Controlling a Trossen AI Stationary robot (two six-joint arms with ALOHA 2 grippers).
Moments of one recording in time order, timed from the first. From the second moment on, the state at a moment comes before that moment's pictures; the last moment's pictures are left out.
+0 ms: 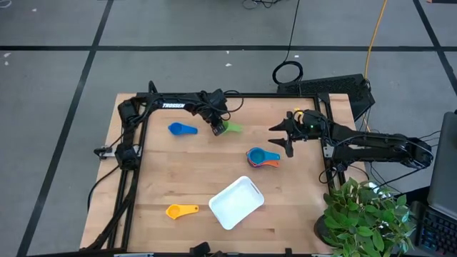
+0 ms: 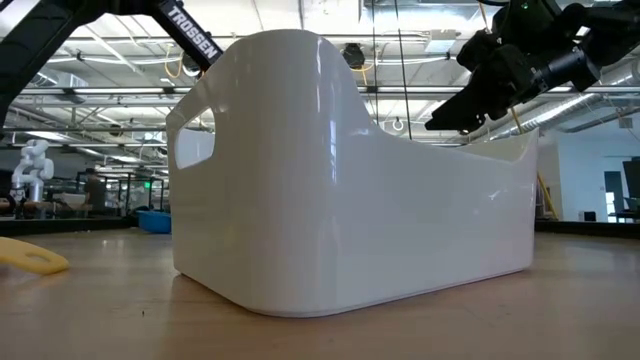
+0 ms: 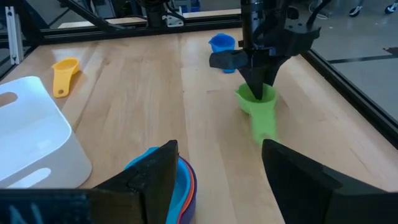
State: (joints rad) left arm 0.53 2.00 1.32 -0.50 0.13 0.04; right arm -0.41 0.86 0.37 0.10 -0.29 -0.07
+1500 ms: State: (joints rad) left arm 0.21 1.79 1.39 -0.19 0.24 -0.44; right arm -0.57 0.68 0.37 -0.12 0.00 -0.09
